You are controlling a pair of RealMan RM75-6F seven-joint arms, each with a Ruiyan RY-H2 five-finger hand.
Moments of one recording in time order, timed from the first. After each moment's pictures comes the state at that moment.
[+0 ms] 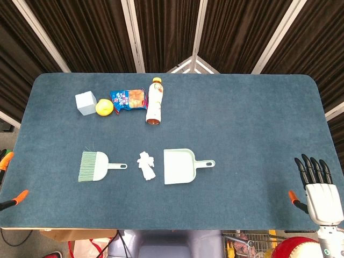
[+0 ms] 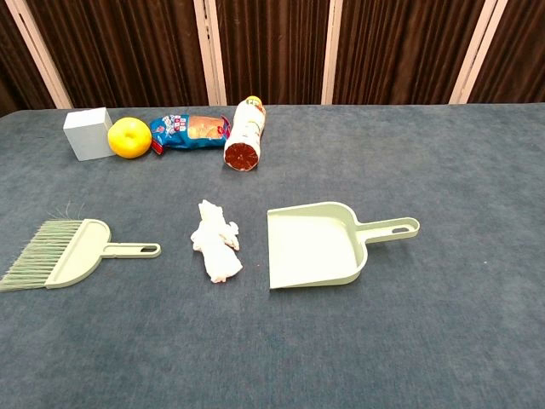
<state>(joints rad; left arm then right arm) -0.01 -1.12 -0.04 -1.57 1.56 1.61 -0.07 0.03 -1.15 0.05 -1.61 -1.59 1.57 -0.16</state>
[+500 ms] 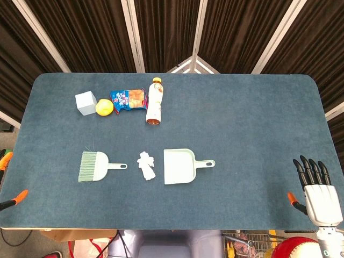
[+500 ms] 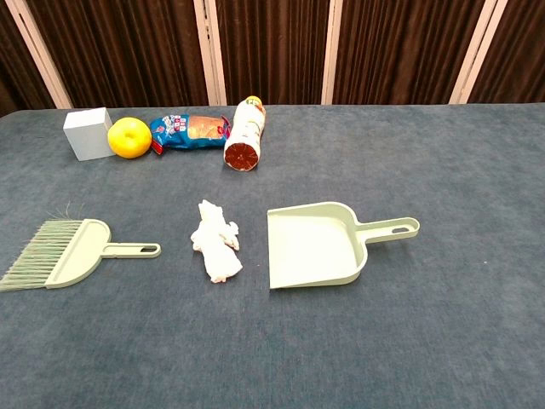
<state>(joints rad) -0.01 -1.11 -0.04 -1.57 1.55 1.61 -0.08 0.03 -1.14 0.04 -1.62 -1.59 1.56 -0.17</state>
